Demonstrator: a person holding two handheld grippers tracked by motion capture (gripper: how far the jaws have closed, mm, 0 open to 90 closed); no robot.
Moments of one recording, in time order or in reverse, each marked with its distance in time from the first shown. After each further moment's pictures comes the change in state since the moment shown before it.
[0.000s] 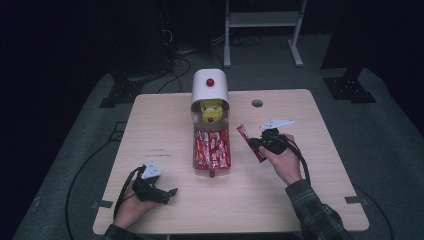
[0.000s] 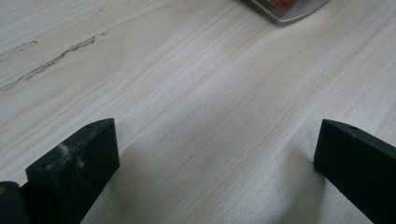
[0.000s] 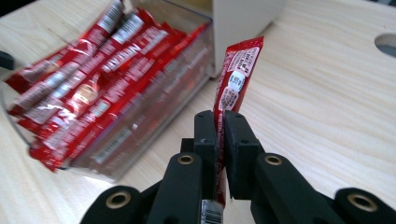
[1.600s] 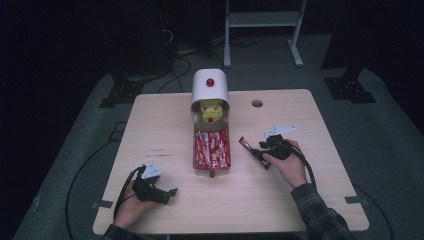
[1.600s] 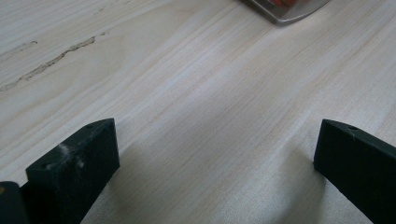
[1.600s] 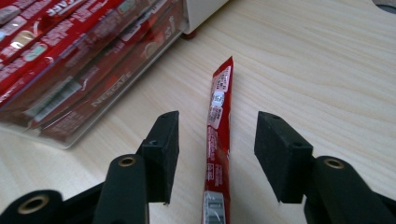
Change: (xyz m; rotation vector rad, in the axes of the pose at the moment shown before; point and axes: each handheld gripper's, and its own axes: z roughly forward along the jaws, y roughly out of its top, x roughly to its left) left arm 0.000 0.000 0.000 0.000 0.000 0.000; right arm -0.021 -0.031 0.014 0.040 -0.020 -0.002
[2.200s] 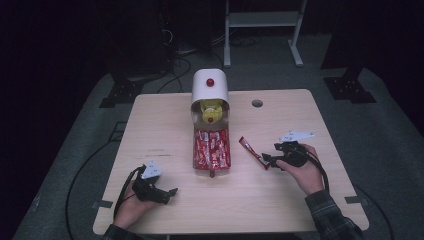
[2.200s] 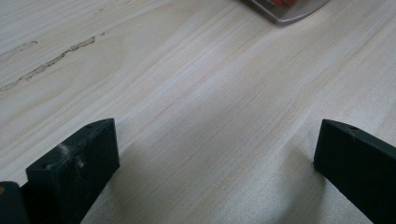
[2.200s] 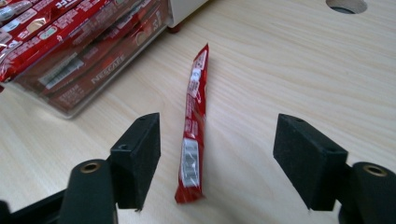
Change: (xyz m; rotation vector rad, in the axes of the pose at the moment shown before) left arm 0.000 0.000 0.000 -0.002 0.000 0.000; right arm -0.009 -0.024 -0.039 -0.047 -0.041 0.004
